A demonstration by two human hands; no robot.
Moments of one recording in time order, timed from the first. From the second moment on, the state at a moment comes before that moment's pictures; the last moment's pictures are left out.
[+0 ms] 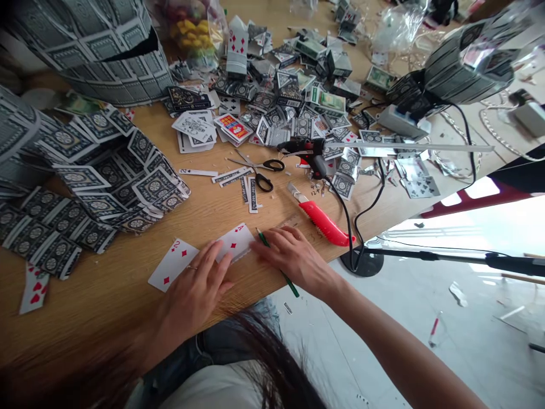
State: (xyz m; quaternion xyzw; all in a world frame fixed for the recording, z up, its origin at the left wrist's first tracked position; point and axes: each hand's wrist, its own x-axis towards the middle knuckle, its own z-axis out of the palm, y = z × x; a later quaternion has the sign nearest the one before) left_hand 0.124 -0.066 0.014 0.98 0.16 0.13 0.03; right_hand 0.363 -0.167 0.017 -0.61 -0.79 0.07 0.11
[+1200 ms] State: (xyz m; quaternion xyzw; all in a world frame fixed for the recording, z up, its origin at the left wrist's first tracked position) left_hand 0.153 -0.020 0.009 0.97 0.14 0.14 0.13; right_hand 0.394 -0.105 0.005 -0.62 -0.76 0.03 0.18
